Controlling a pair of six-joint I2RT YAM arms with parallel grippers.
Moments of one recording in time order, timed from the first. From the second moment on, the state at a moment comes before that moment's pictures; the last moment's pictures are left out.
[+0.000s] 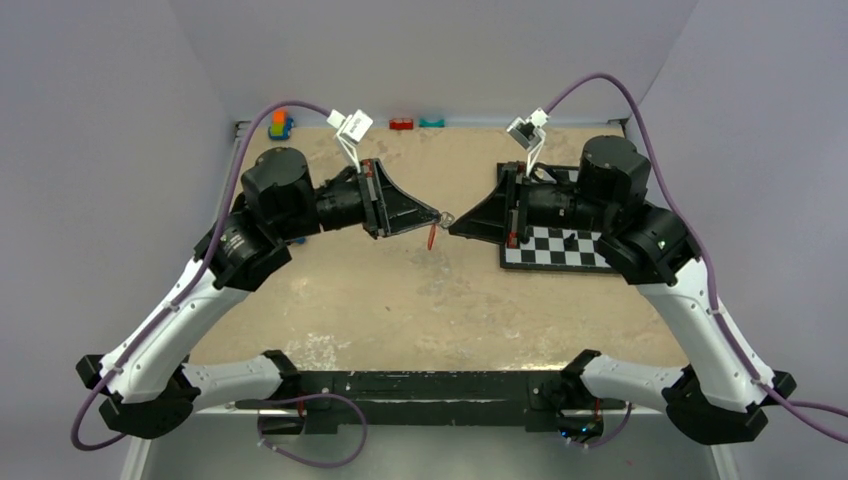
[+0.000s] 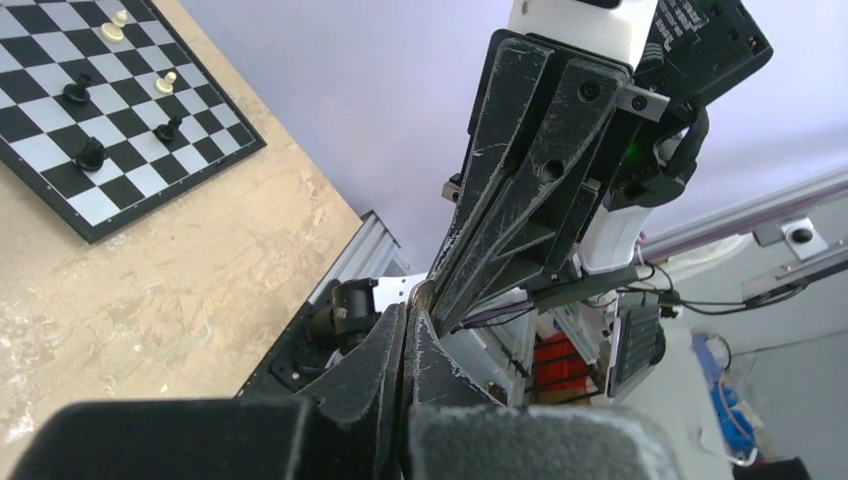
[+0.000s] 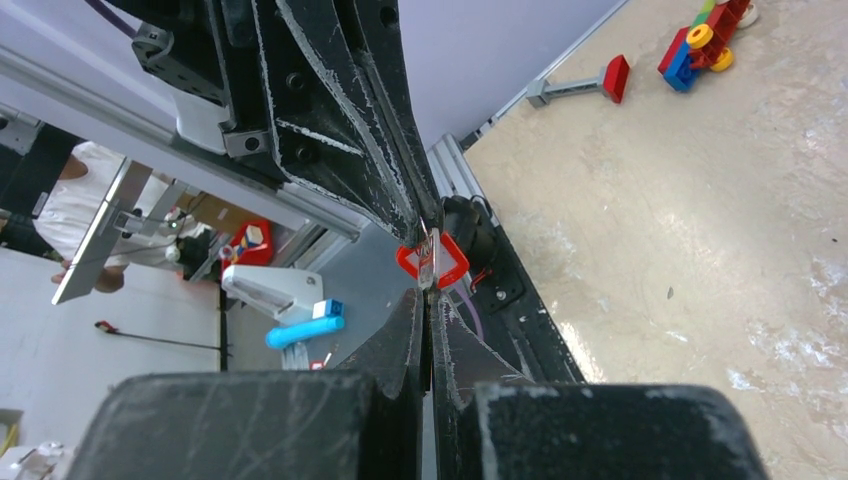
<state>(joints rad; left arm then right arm) -0.79 1.12 1.53 -0.48 0.43 -0.83 0.67 1.11 1.61 -0.69 -0.65 0.58</state>
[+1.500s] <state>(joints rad) -0.86 1.02 1.30 -0.22 0.10 -1.13 0.68 1.11 1.57 -0.60 -0.64 0.62</state>
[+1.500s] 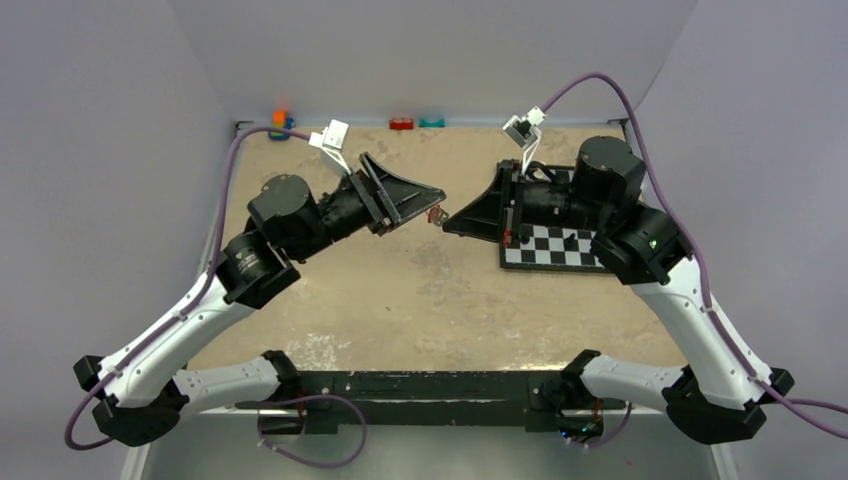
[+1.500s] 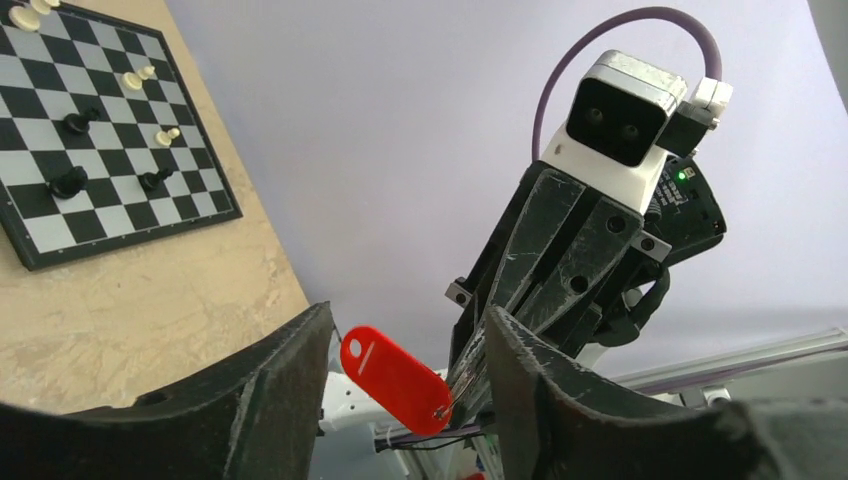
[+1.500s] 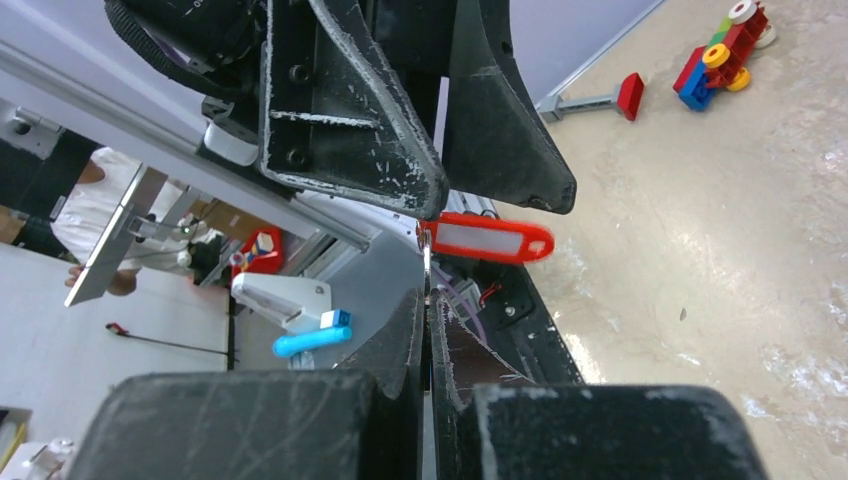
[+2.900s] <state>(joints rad) -0.65 1.41 2.06 -0.96 0.86 -0.23 0.68 1.14 1.63 -0.72 -0.69 0.56</state>
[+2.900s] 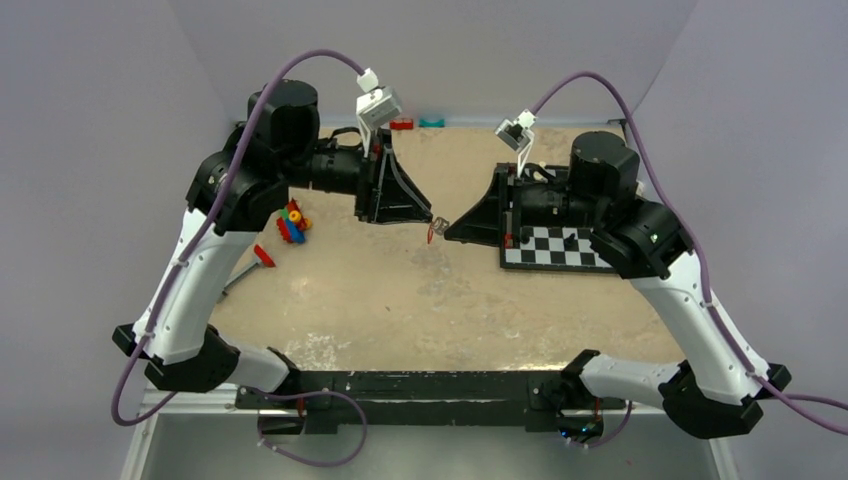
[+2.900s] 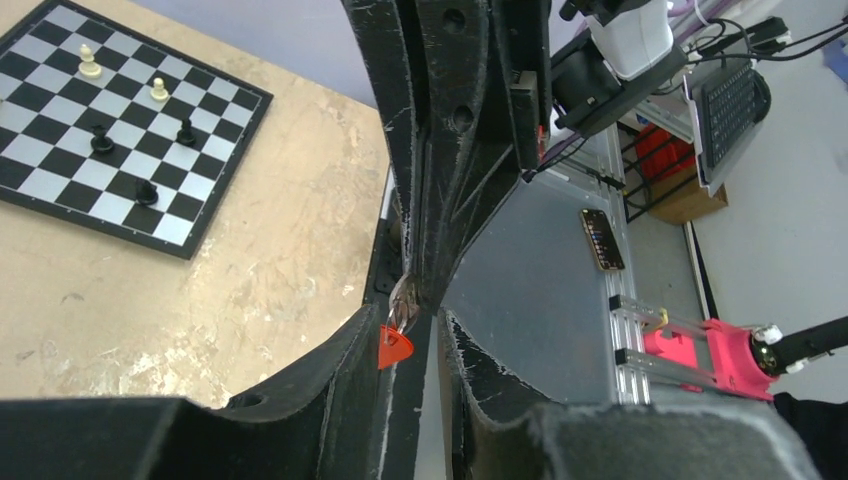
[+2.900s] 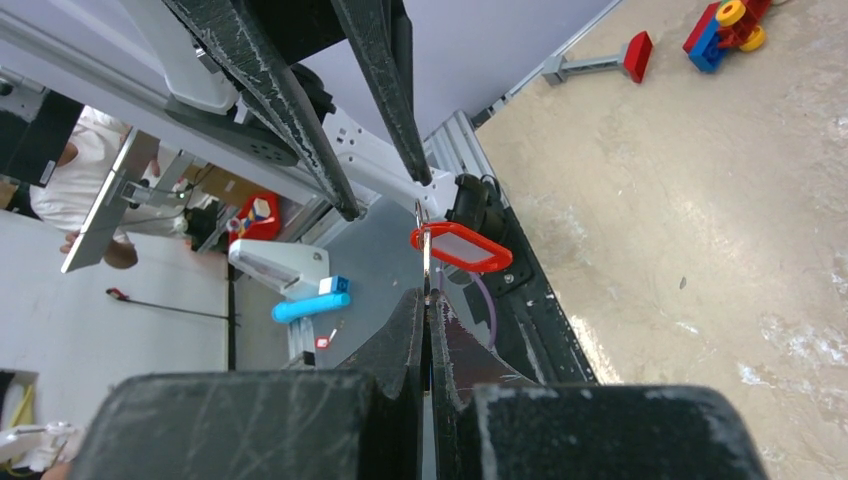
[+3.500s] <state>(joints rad) -0.65 1.43 2.09 -1.00 0.88 -0.20 0.68 1.15 1.64 -0.72 -0.70 0.56</state>
